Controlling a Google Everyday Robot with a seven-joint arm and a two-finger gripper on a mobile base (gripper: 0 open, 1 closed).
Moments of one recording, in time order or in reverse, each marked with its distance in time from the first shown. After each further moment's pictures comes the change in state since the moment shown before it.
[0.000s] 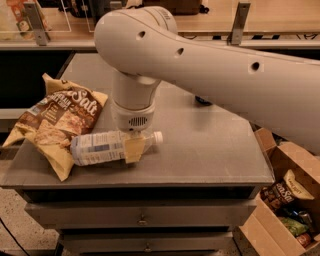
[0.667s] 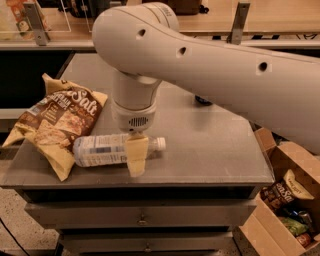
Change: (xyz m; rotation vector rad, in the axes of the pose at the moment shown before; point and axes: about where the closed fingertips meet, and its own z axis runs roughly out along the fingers) arm 0.003 0.006 -0.008 0.016 0.018 0.029
